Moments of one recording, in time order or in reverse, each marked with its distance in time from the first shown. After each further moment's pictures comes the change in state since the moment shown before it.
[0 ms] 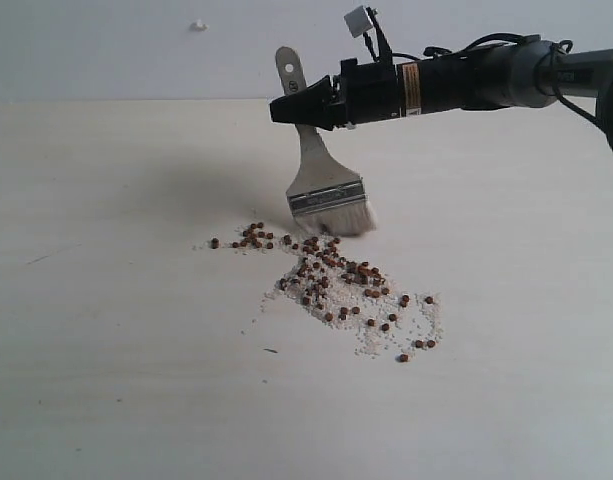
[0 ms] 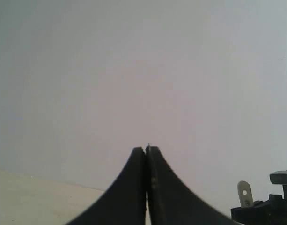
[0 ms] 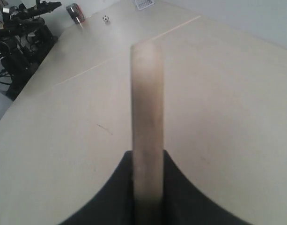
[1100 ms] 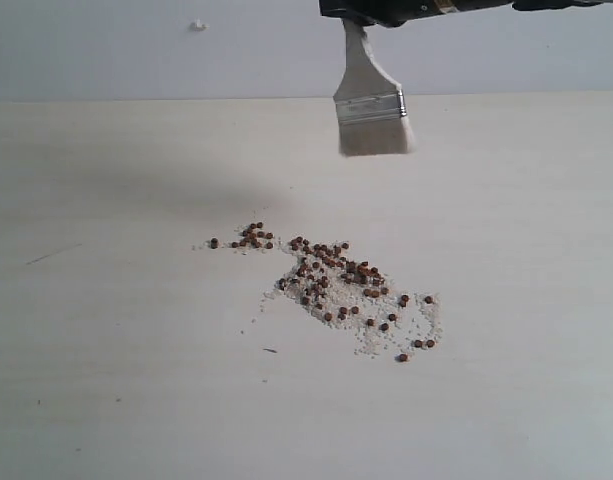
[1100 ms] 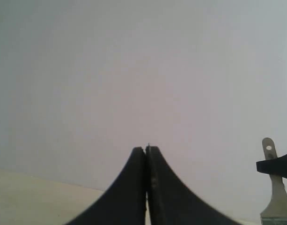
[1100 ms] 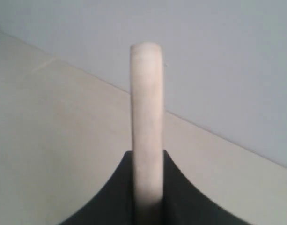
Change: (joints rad) left arm 0.000 0.000 0.000 0.000 0.000 0.000; right arm 0.043 -0.424 0.248 -0.124 0.678 0.279
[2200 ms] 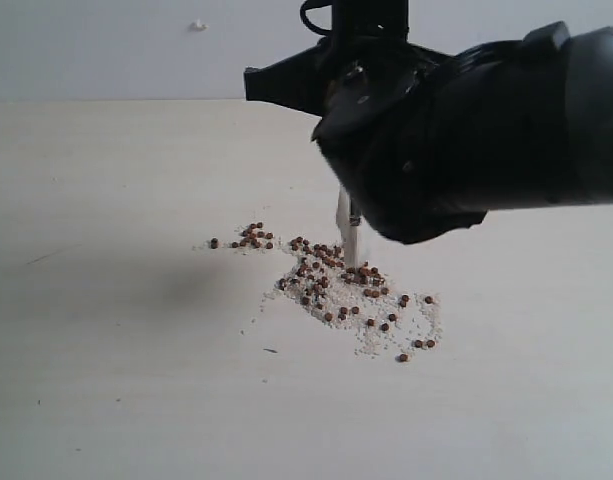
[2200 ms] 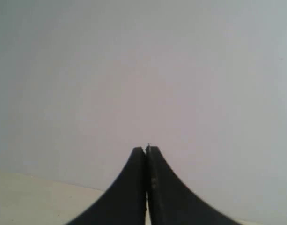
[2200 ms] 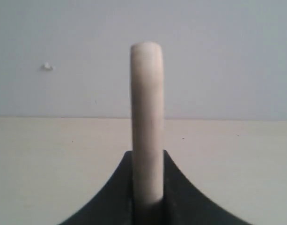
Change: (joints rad) left arm 0.000 0.000 0.000 0.000 0.000 0.000; right arm 0.679 -0.364 0.605 0.027 1.410 0.339
